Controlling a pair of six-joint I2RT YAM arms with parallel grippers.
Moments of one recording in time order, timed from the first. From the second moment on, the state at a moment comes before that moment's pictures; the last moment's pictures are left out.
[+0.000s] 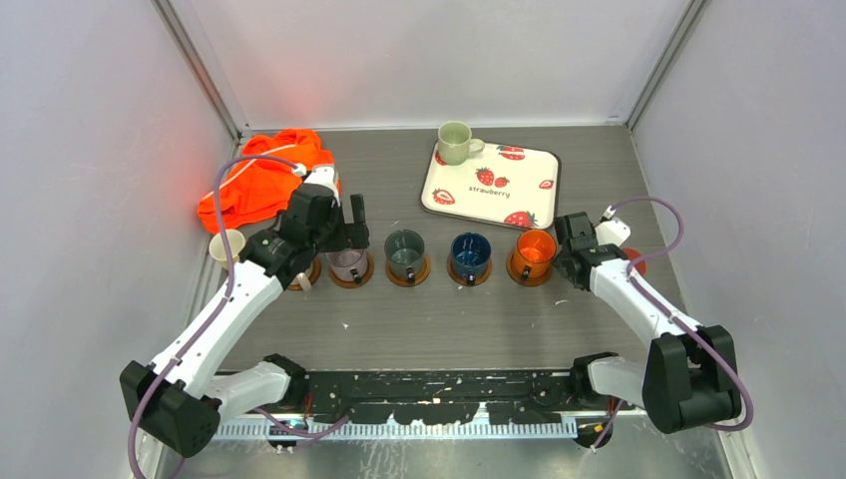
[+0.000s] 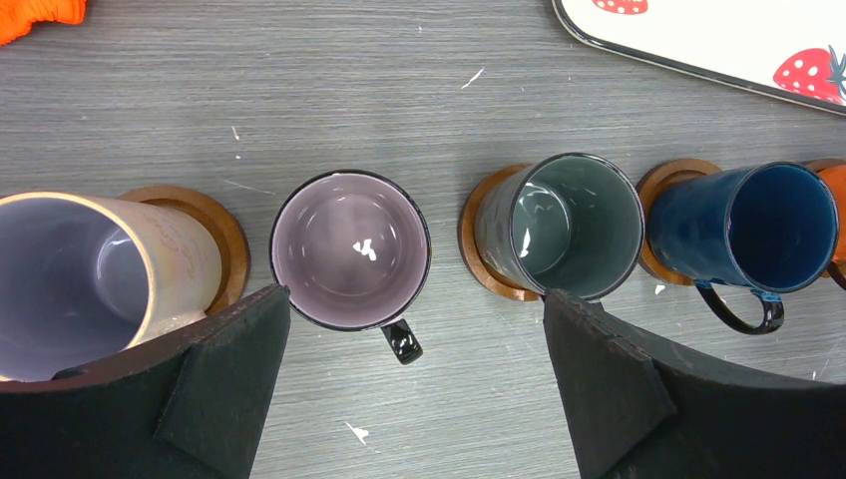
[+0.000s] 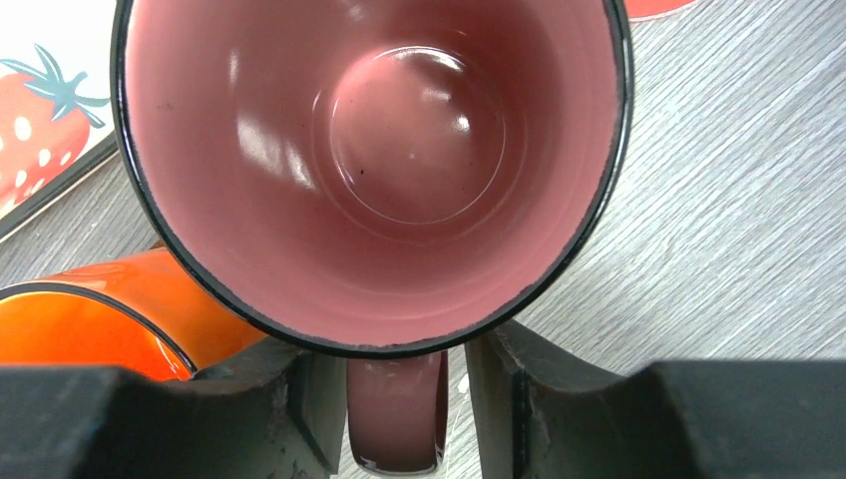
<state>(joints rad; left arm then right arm) -0.47 1.08 1.03 -0.63 -0.21 -0.40 0.19 1.18 0.67 -0.55 0.51 0.89</state>
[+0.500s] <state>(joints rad) -0.47 1.08 1.03 -0.63 -0.21 -0.40 0.19 1.15 0.70 -0.59 0.51 0.88</state>
